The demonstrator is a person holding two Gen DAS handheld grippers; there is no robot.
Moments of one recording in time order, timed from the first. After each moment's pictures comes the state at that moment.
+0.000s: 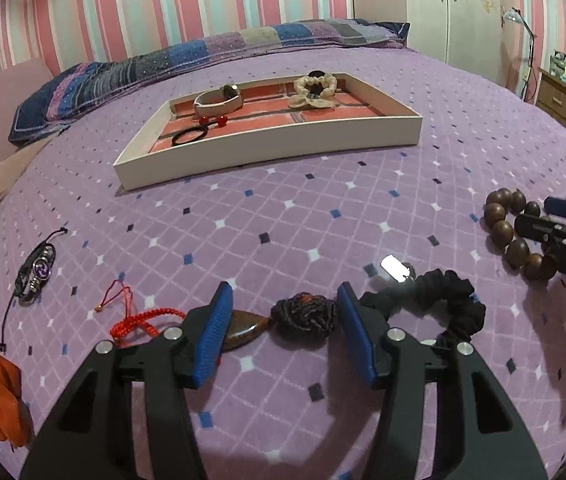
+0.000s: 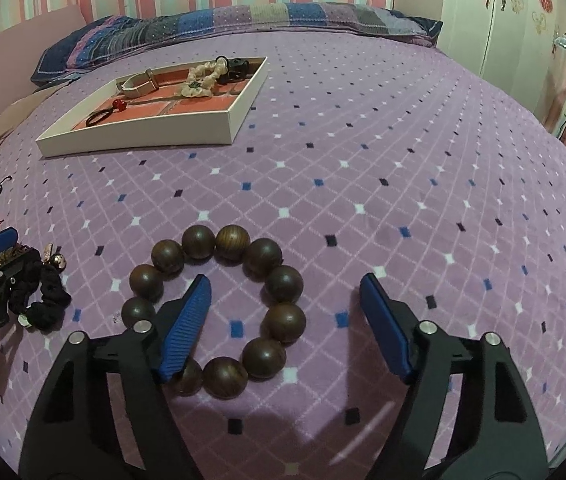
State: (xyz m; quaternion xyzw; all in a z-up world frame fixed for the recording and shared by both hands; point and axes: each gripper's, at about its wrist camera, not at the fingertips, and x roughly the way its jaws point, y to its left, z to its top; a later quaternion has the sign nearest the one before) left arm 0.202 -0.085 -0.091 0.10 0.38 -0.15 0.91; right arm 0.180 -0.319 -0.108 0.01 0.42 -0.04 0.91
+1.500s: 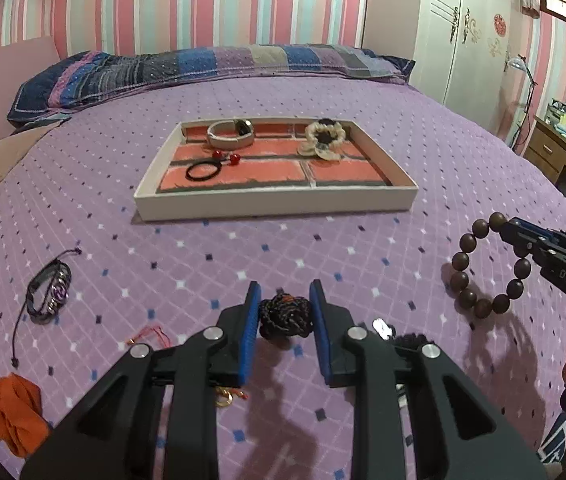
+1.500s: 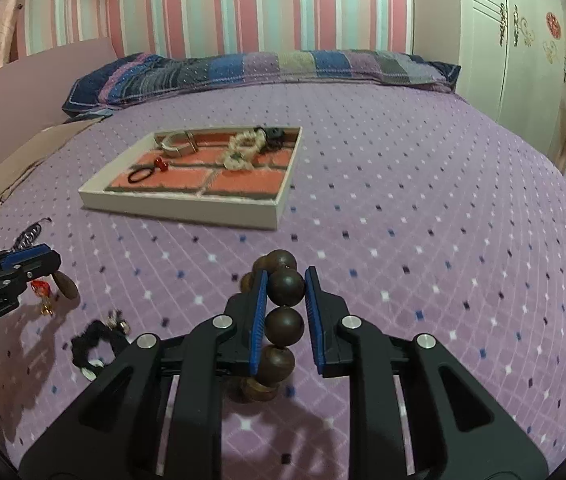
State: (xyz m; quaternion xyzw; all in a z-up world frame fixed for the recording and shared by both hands) left arm 0.214 -0.059 -0.033 0.03 0.37 -0.17 0.91; right arm 0.184 -0.298 -0.045 0.01 0.34 0.01 0.94
